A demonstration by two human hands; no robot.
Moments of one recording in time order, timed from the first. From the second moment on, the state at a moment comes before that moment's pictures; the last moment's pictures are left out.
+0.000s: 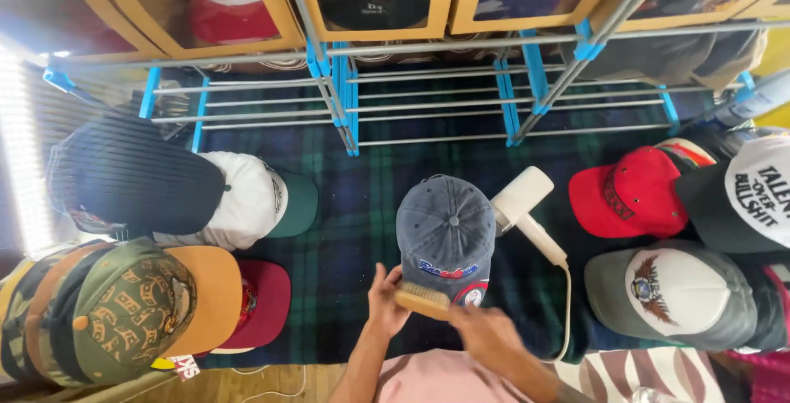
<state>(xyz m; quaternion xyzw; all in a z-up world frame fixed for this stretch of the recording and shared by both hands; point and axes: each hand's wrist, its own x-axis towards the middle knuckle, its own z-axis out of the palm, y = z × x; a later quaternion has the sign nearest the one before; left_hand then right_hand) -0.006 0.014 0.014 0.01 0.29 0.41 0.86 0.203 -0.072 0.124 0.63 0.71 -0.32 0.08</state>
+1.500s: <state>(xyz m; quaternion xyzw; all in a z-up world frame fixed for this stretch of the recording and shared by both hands) 0.018 0.003 0.013 0.13 0.43 0.45 0.77 0.354 0.000 0.100 0.81 0.55 -0.07 -0.19</state>
